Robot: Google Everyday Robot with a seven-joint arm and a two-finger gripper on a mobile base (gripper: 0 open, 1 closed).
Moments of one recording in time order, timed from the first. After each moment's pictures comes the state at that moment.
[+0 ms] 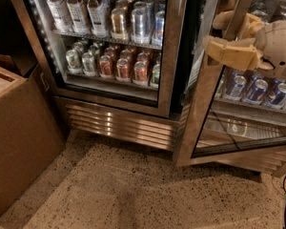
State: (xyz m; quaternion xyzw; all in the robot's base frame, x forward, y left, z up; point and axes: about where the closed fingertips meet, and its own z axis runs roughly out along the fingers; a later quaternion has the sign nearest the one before) arm 0.467 -0.118 1.030 -0.52 0.50 0.38 0.58
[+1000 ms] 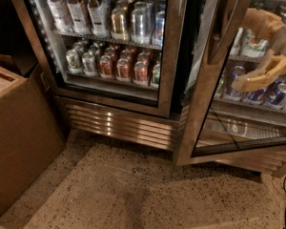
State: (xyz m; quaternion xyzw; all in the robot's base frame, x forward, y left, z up) arm 0.476 -0.157 1.033 -0.49 0.51 0.36 0.60
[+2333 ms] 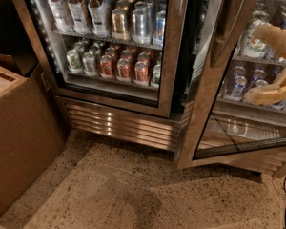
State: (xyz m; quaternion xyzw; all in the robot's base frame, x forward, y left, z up) arm 0.474 -0.202 1.007 -0.43 0.54 0.34 0.64
